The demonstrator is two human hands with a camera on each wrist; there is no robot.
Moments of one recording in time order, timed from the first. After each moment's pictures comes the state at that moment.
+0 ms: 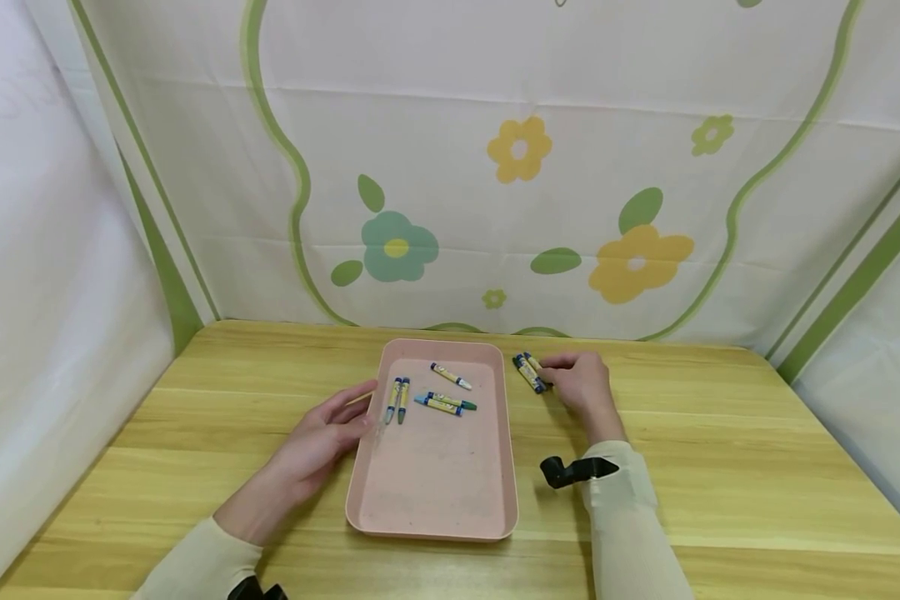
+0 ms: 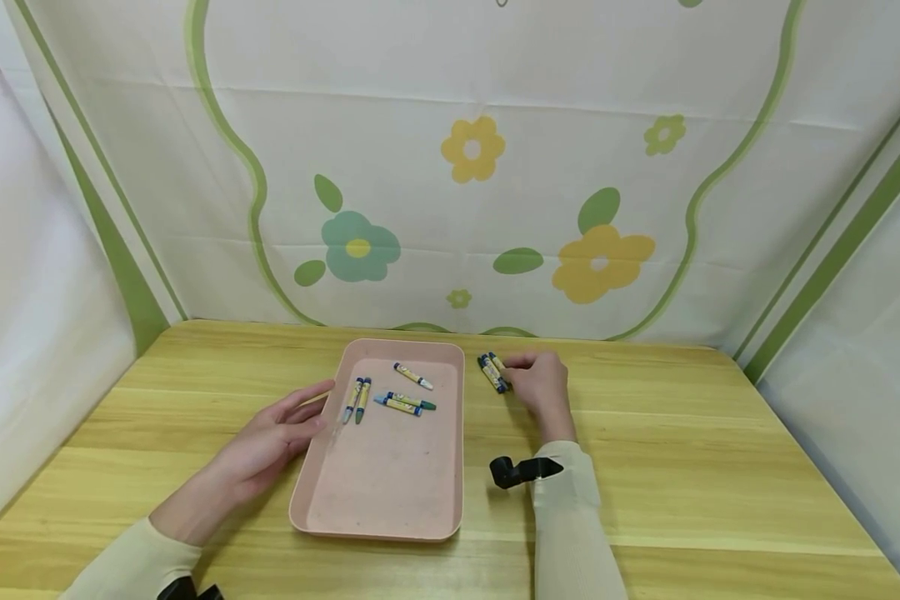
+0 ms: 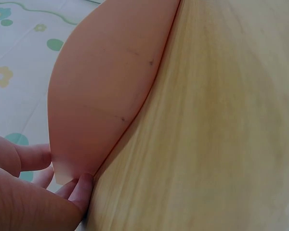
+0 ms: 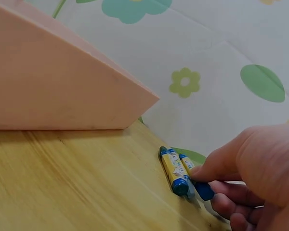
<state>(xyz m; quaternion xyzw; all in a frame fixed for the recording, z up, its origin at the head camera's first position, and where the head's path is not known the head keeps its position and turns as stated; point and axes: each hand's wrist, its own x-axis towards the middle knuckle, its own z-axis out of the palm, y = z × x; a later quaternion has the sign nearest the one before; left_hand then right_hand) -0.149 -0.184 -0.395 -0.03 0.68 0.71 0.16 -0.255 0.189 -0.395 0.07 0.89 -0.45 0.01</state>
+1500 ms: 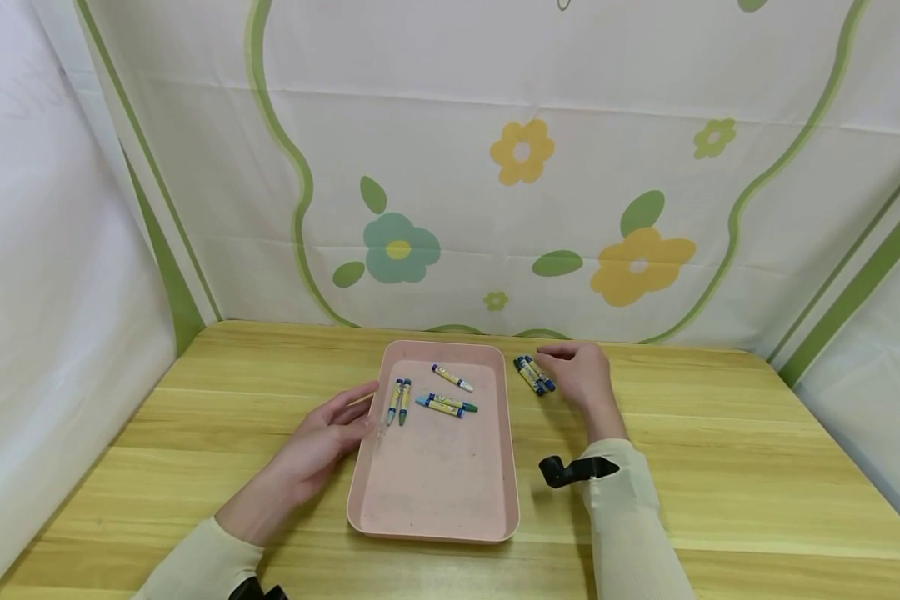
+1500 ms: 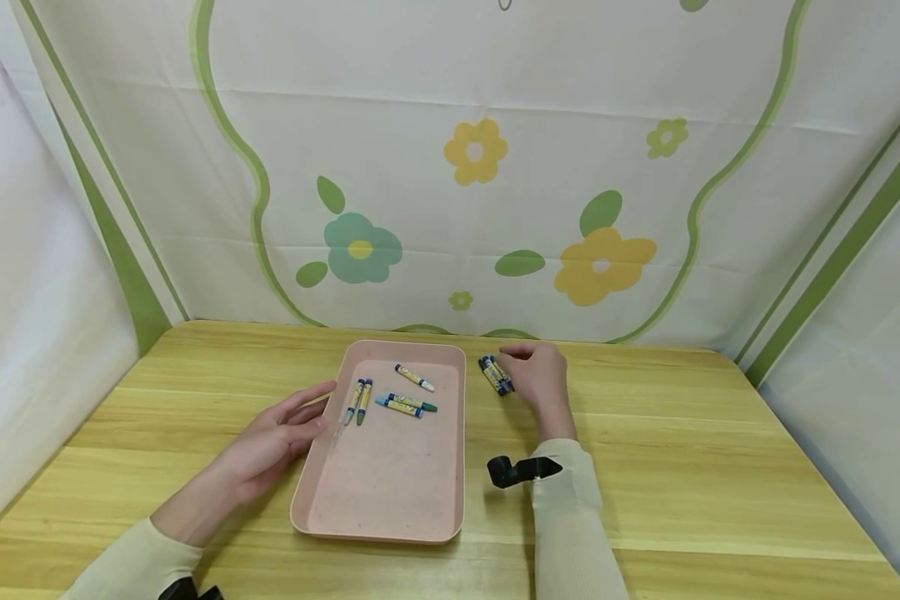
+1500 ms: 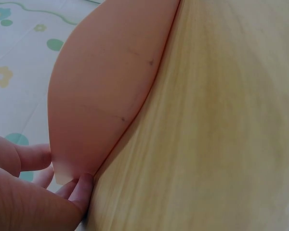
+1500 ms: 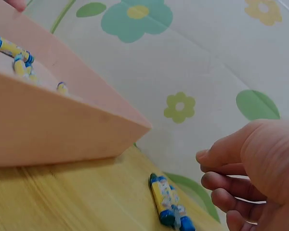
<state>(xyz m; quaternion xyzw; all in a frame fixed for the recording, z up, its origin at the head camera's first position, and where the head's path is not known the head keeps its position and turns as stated) -0.149 -0.184 -0.396 -0.04 0.68 0.71 0.16 -0.256 0.182 -0.379 0.05 0.88 -0.47 -0.01</state>
